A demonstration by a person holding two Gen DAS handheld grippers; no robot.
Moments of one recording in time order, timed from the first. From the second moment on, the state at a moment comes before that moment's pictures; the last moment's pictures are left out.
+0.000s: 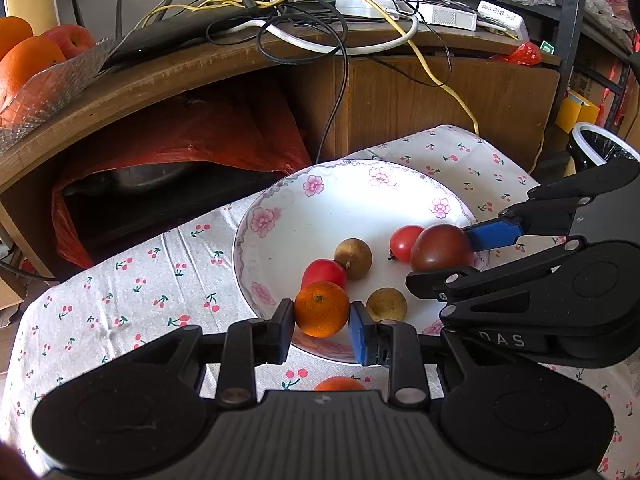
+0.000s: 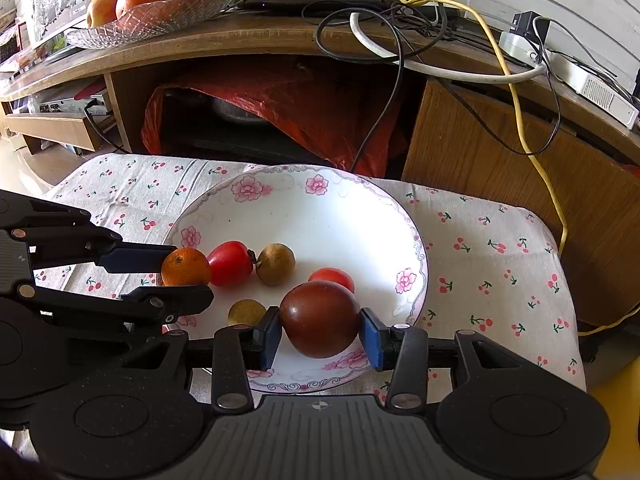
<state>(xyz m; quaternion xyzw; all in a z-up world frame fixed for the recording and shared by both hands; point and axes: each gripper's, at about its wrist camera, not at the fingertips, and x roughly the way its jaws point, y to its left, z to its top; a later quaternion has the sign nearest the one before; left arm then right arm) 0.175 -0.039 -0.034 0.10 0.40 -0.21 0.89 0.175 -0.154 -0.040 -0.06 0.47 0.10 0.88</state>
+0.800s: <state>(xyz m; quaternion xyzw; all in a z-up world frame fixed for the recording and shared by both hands) 0.172 -0.035 -0.025 0.10 0.38 -0.20 0.90 0.169 -0.155 -0.028 -0.05 0.44 0.09 0.89</state>
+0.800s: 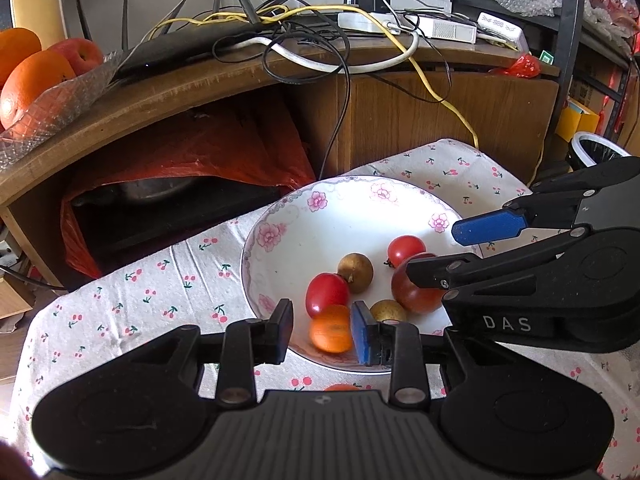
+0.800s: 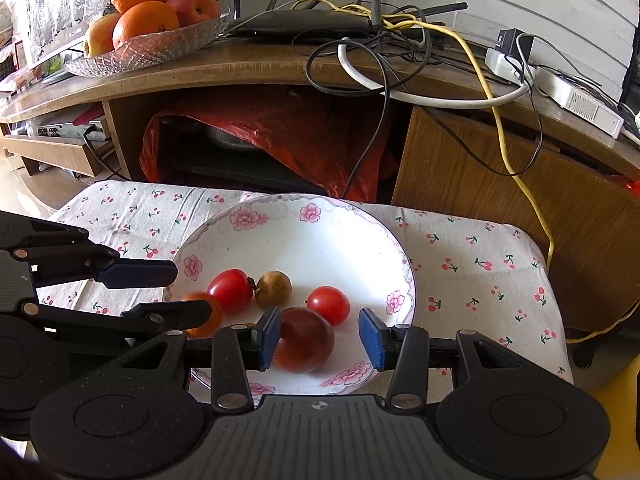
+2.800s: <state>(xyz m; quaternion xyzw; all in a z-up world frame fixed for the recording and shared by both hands) 0.096 0.046 -0.038 0.12 0.42 -0.24 0.87 0.135 -0.092 -0.057 -0.03 0.49 0.19 0.85</state>
